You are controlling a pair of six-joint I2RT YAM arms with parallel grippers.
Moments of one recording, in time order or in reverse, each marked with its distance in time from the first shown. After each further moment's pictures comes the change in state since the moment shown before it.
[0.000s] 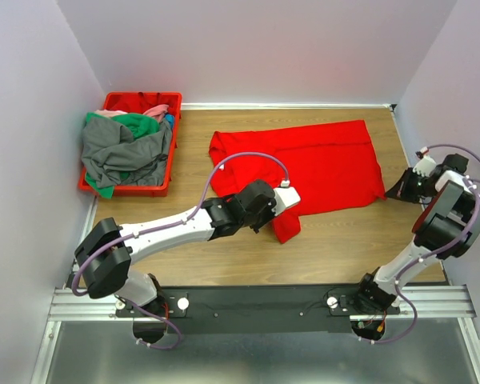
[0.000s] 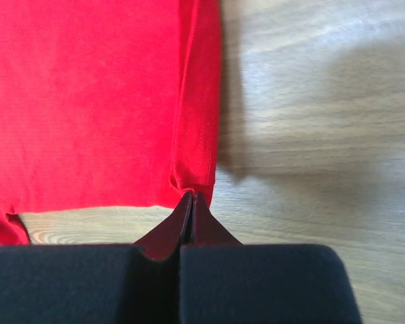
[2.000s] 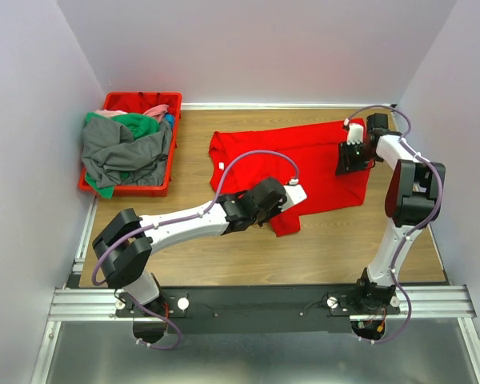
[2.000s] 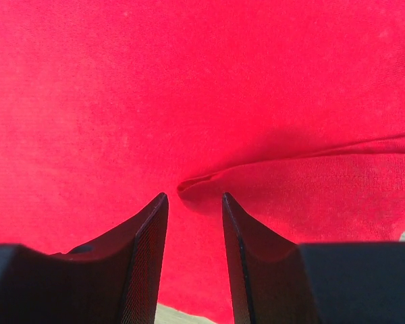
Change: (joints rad) left arm 0.000 0.126 0.086 -0.007 -0.133 0.077; right arm 0.516 0.235 0.339 -0.079 0.237 -0.014
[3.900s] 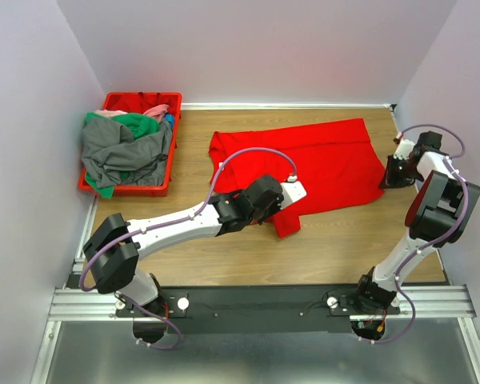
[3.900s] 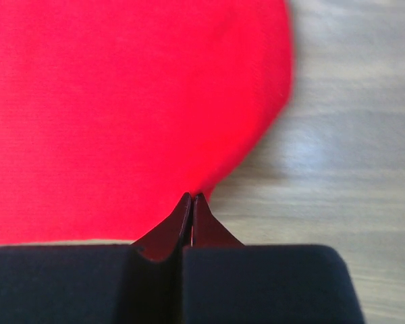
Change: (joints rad) left arm -0.008 -0.067 0.000 0.001 0.001 0.000; right arm -0.330 -0.140 -0.183 0.032 0.060 0.006
